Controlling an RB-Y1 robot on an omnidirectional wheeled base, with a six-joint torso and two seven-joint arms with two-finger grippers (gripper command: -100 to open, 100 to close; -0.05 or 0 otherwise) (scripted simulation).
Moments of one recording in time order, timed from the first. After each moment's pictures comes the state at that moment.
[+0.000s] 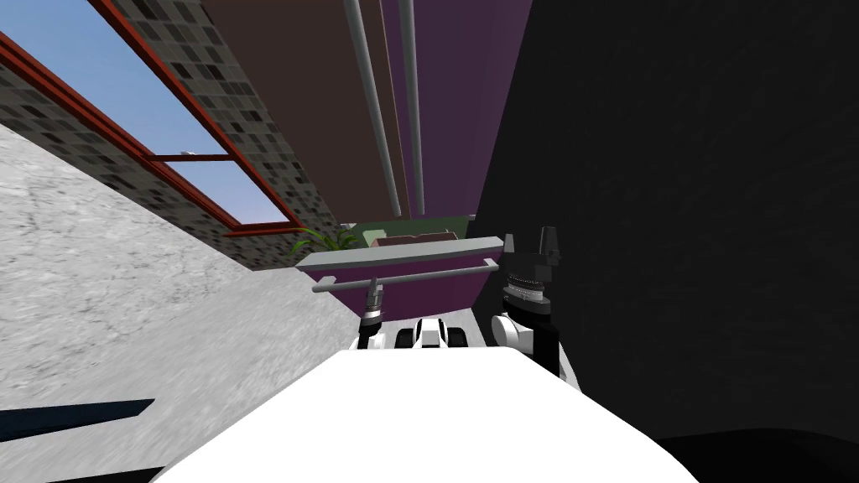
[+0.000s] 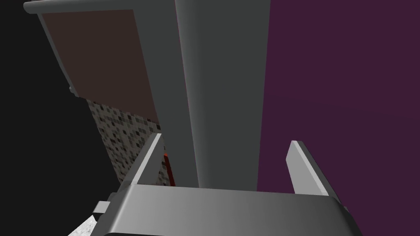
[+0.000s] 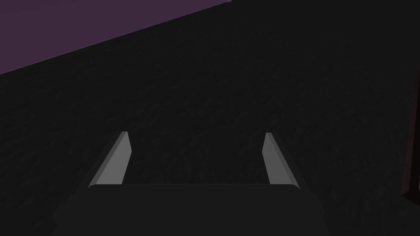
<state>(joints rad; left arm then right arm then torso) 0.17 0.02 0.09 -1.07 -0.06 -1.16 -0.01 0.51 0.02 0.03 -2.36 -0.02 -0.55 -0.11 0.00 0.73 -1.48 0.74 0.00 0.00</state>
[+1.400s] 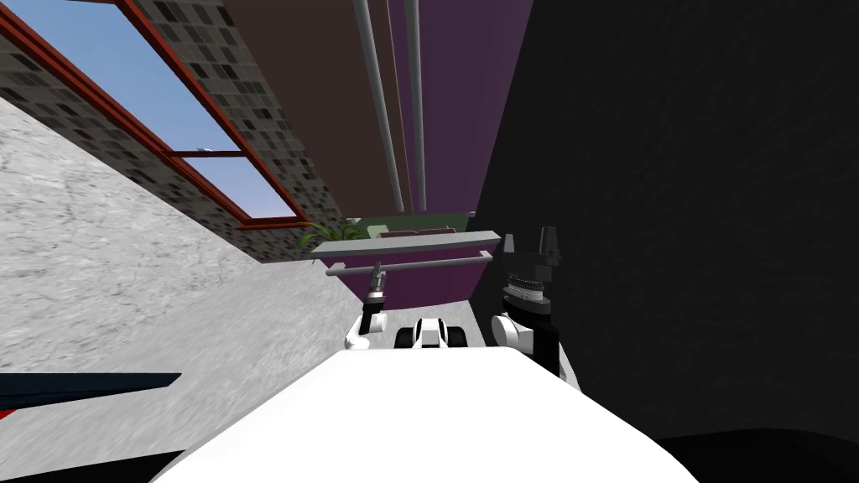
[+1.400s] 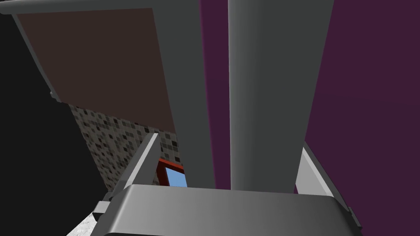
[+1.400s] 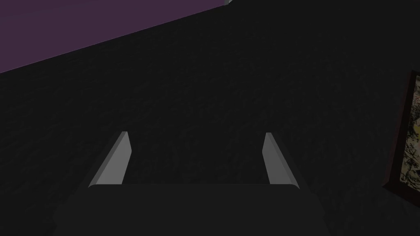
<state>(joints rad) 0.05 0.05 0.10 -1.17 -0.05 -0.89 0.00 0.51 0.02 0.03 -2.36 -0.02 -0.55 -0.11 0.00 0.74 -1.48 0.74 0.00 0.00</state>
